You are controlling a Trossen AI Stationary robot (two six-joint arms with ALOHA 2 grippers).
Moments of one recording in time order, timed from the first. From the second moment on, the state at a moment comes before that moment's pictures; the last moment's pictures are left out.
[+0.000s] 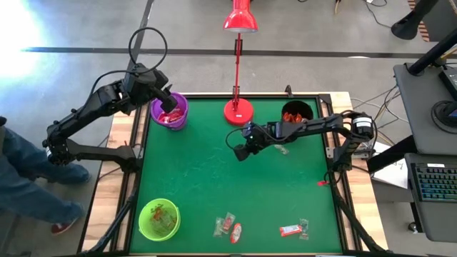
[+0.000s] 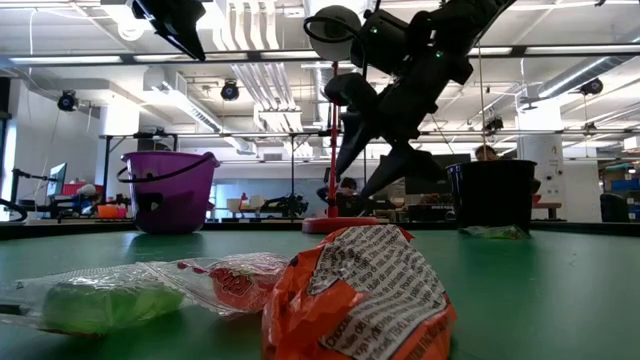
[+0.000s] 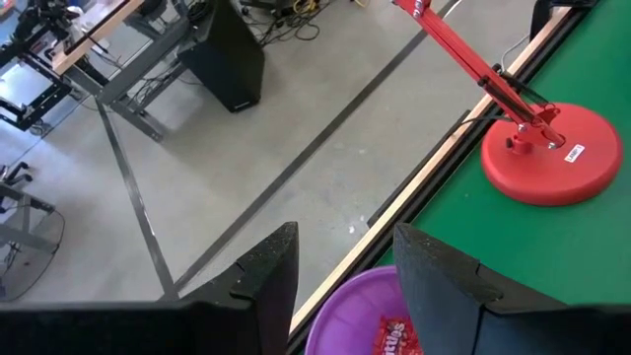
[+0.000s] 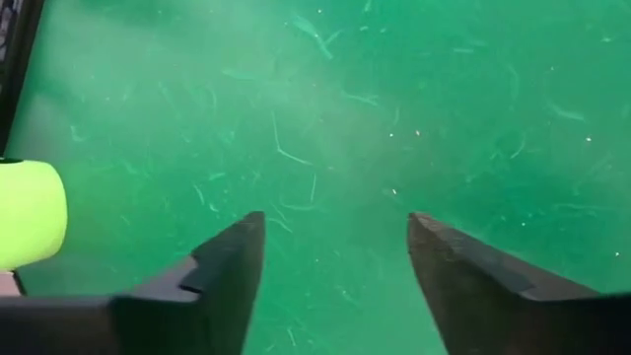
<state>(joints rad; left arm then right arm) 0.52 1.05 1.31 -0.86 -0.52 0.17 -0.15 1.74 1.08 -0.26 -0.16 0.89</state>
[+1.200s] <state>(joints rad) 0.52 1.05 1.31 -0.84 -0.52 0.17 -0.15 1.74 1.15 -0.25 -0.10 0.86</state>
